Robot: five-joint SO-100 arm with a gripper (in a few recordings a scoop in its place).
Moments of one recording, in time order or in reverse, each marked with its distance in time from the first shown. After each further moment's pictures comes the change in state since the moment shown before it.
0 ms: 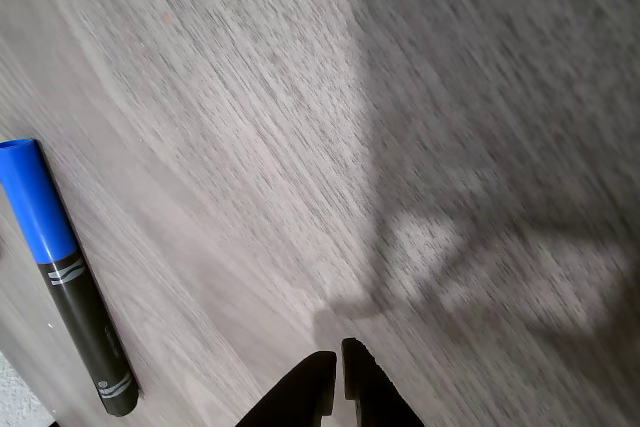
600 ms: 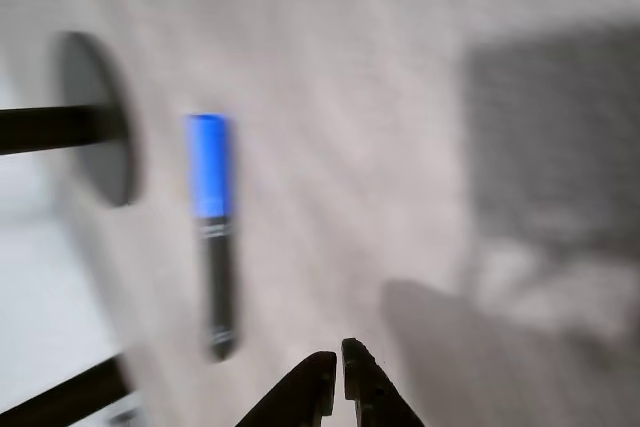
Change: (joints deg) arm 1.5 0.0 -9.1 -5.9 -10.8
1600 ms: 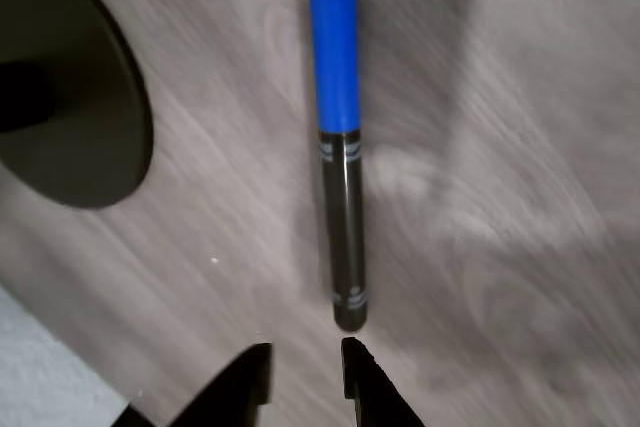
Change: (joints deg) arm -11.3 -98.0 -72.3 -1.0 21.0
